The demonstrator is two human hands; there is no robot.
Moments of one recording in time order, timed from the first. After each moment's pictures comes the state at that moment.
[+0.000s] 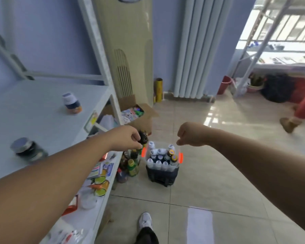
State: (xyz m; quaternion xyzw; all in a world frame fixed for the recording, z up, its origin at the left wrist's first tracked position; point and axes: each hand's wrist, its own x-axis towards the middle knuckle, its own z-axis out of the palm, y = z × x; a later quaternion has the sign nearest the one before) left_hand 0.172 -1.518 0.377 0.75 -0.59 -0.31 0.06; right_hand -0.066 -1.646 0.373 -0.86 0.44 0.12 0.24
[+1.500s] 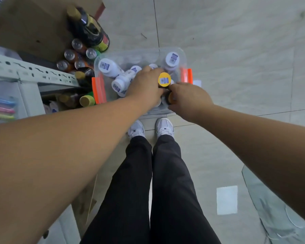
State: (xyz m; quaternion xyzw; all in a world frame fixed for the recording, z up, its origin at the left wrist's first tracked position) left_hand 0.129 -1.818 -0.161 0.69 -0.62 -0.38 0.03; right_hand -0.028 -1.818 -0.136 -0.80 0.51 0.15 0.29
